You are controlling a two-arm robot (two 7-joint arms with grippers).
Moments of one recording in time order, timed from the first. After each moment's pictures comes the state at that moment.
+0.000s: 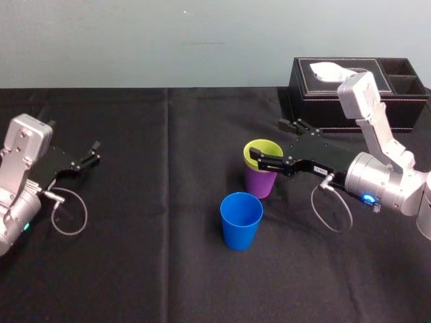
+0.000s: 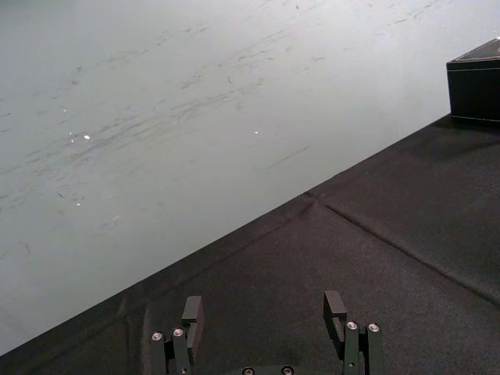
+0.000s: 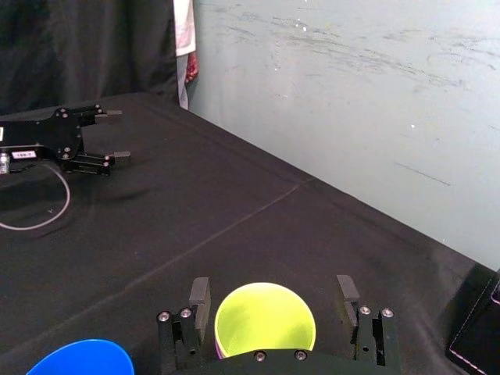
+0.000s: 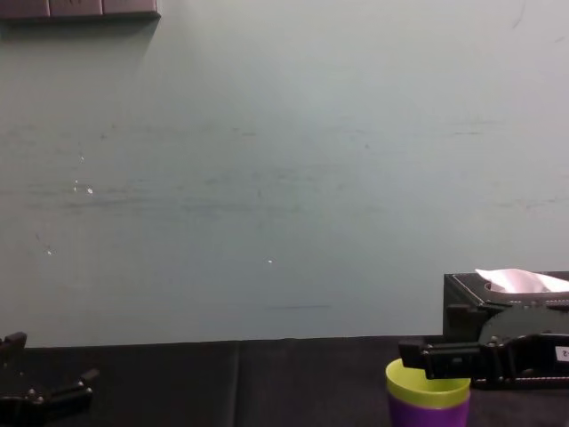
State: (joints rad) left arm -0.20 0.60 0.45 -1.41 -0.25 -0.12 0.03; right arm 0.31 0.53 -0.41 -1.51 0.39 0.13 0.50
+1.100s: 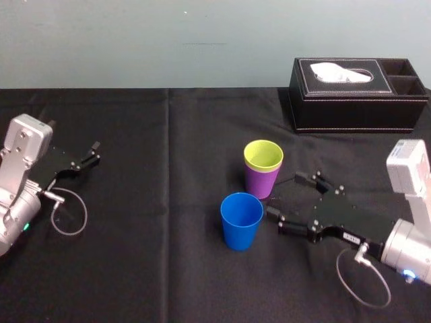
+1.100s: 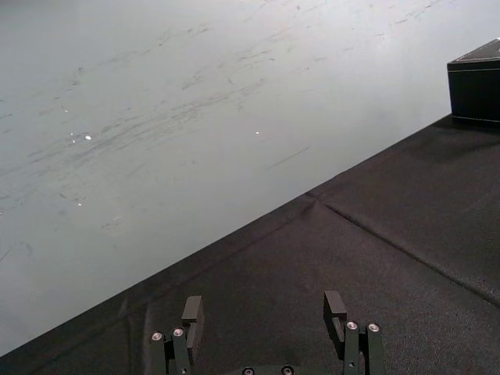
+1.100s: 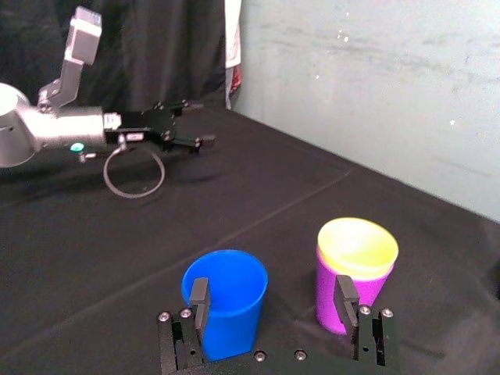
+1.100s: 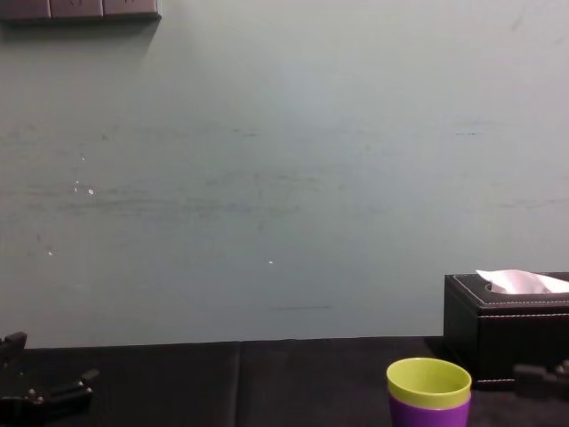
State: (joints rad) left arm -0.20 0.60 0.45 -1.41 -0.25 -0.12 0.03; right arm -0.04 0.69 -0.30 -1.78 0.47 0.01 0.51
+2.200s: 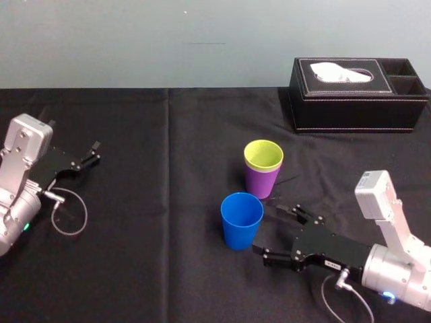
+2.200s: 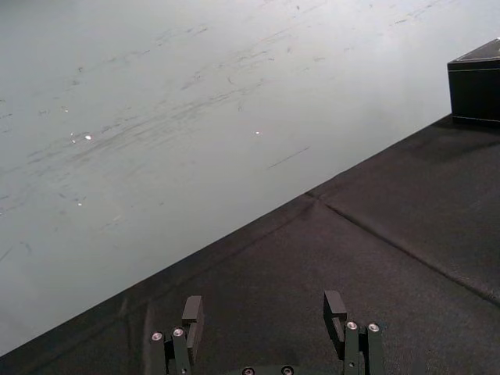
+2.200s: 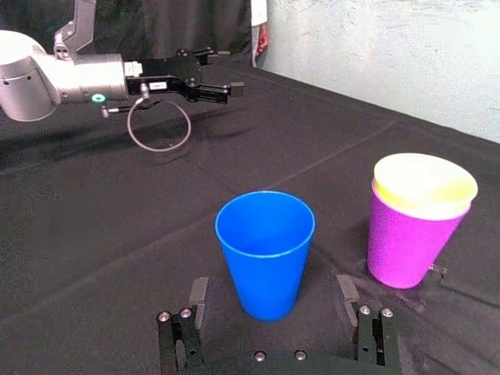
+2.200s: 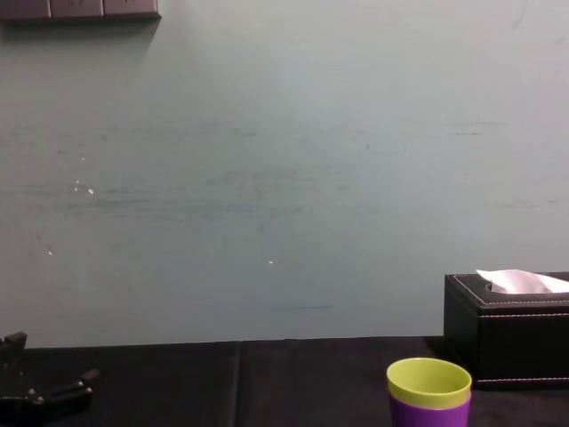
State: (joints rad) left arm -0.20 0.60 0.45 -1.41 -0.25 -0.12 0.03; right arm -0.02 0.65 -0.38 -1.67 0.44 0.00 0.57
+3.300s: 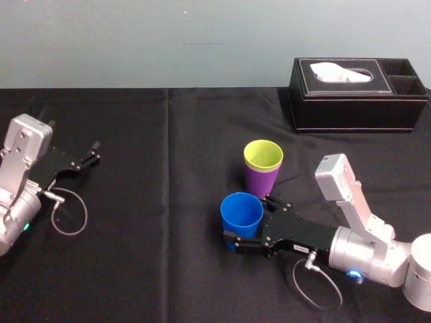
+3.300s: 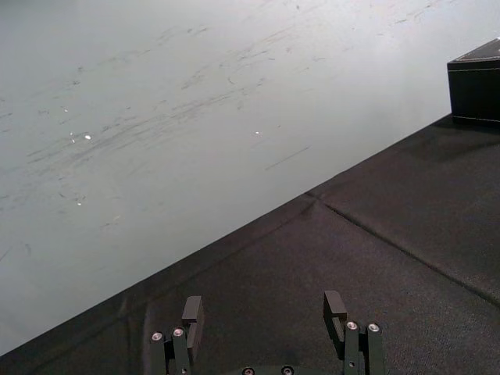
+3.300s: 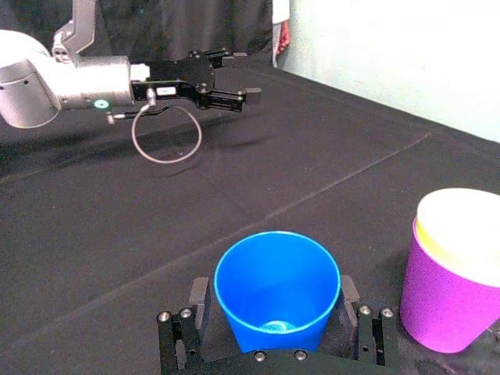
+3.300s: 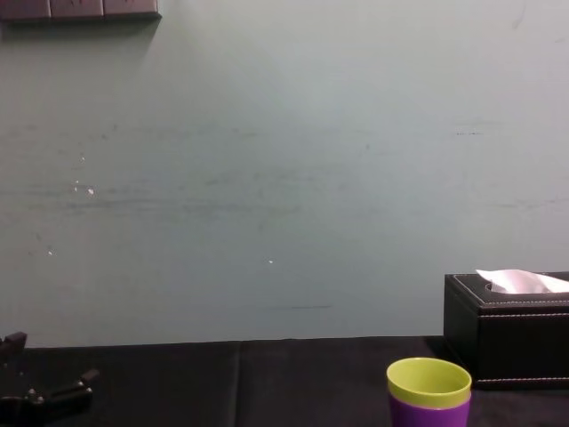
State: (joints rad) left arm -0.20 0.60 0.45 -1.41 -0.25 -0.12 0.03; right arm 0.14 0.57 -0.49 -1.55 0.42 0.03 0.60
